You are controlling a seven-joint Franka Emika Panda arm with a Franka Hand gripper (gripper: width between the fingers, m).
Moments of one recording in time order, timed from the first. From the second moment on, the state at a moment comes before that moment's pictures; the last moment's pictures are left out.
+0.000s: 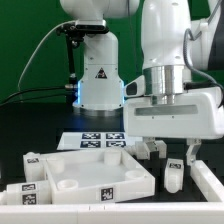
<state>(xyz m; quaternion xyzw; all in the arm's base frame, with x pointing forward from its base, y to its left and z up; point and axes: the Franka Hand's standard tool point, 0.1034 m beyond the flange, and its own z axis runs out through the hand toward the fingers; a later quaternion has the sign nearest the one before) 0.528 0.094 0.026 -0.89 0.43 -0.11 0.07</state>
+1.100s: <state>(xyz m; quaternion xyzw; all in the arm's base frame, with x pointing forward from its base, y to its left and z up) 0.536 0.095 0.007 -0.89 0.44 -0.12 0.06</state>
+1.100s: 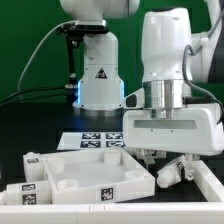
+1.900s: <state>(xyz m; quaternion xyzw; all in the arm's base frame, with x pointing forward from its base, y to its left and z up) 0.525 0.092 0.040 -0.89 0.45 -0.09 0.08</state>
